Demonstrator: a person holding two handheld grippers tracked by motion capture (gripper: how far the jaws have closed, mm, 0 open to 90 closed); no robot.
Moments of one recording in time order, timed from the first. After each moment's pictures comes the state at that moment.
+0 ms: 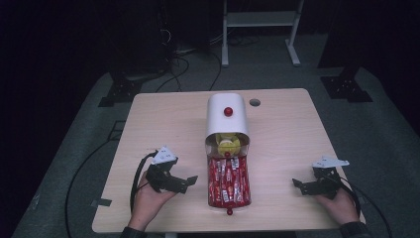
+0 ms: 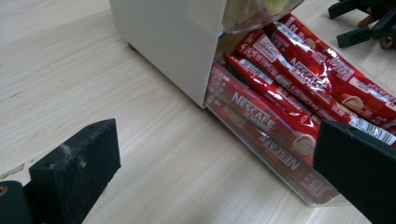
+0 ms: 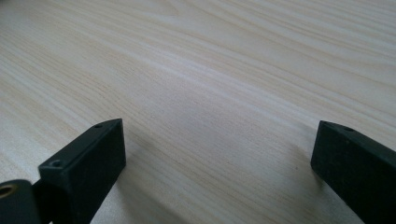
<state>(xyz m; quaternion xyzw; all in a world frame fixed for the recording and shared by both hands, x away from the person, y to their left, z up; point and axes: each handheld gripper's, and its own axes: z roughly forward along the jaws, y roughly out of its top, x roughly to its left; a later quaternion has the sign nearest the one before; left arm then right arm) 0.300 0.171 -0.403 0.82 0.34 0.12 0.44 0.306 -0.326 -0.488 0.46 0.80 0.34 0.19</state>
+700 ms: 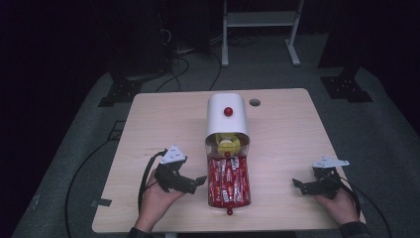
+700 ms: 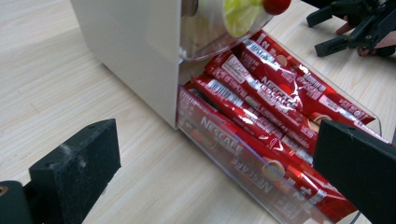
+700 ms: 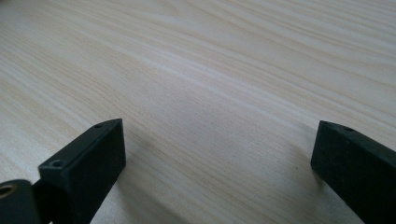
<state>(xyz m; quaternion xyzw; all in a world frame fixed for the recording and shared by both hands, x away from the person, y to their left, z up) 0.299 0.146 -0.395 0.83 0.32 0.11 0.45 0.306 -0.326 -0.488 0.46 0.80 0.34 0.19</state>
